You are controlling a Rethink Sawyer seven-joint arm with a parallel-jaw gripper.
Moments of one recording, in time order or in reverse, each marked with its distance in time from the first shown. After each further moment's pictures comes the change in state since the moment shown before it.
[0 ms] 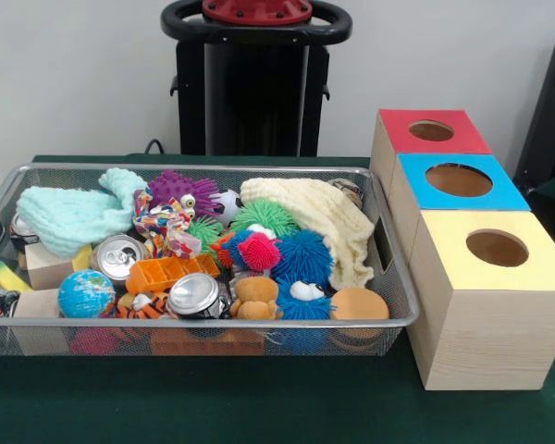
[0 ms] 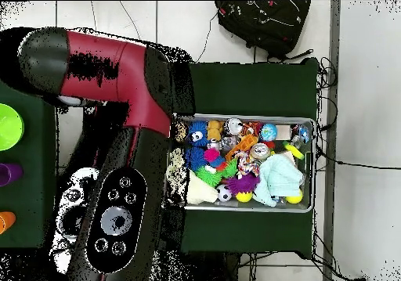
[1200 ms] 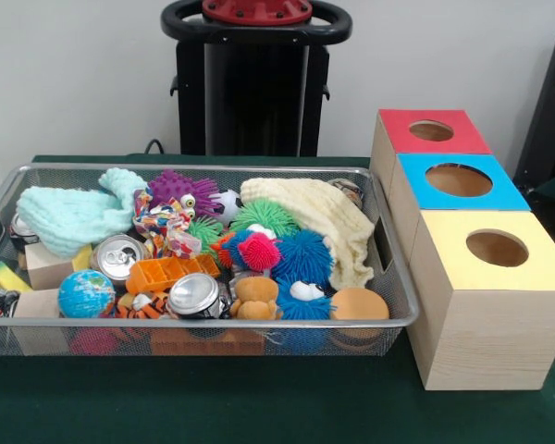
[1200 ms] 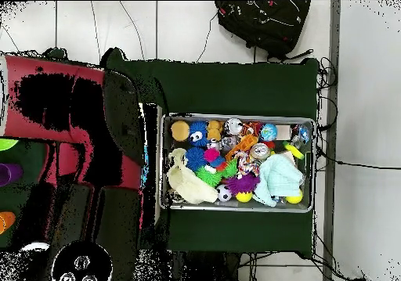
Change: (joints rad) arm 0.075 -0.187 0.010 0.132 -0.008 0.010 0.000
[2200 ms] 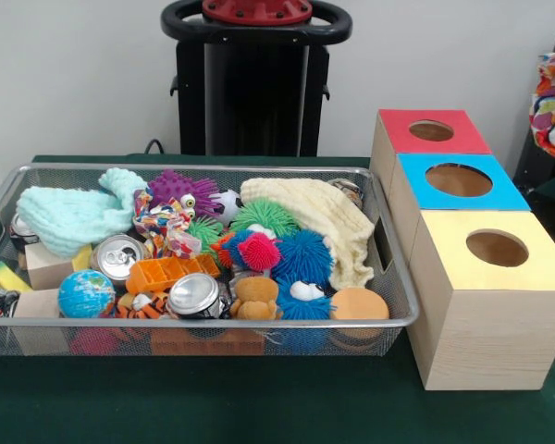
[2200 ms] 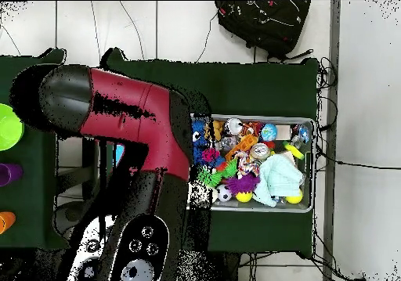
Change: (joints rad) arm -0.073 0.012 0.065 0.143 -0.032 -0.107 0.000
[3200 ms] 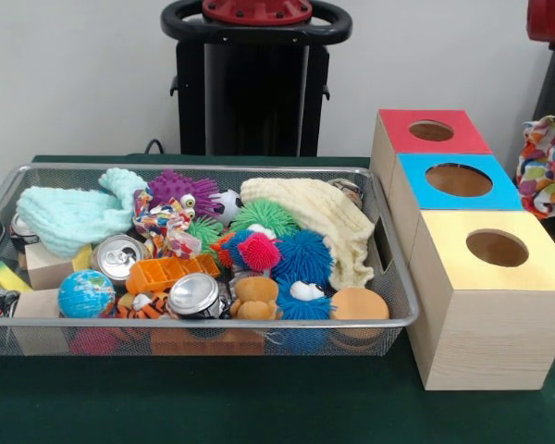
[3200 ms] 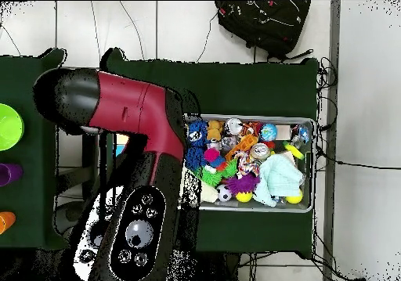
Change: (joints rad) arm -0.004 0.083 0.046 0.000 -0.017 -0.032 0.000
